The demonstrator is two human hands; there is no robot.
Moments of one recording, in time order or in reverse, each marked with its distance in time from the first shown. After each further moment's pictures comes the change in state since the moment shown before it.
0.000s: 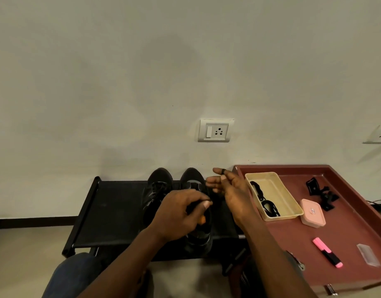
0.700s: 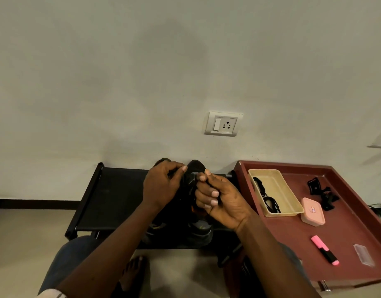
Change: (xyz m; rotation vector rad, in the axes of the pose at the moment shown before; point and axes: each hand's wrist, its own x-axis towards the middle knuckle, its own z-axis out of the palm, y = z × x) left_hand 0.004 -0.066 -0.014 0.112 0.403 -0.348; right_hand -0.031 -0.013 0.037 0.624 -0.616 0.299
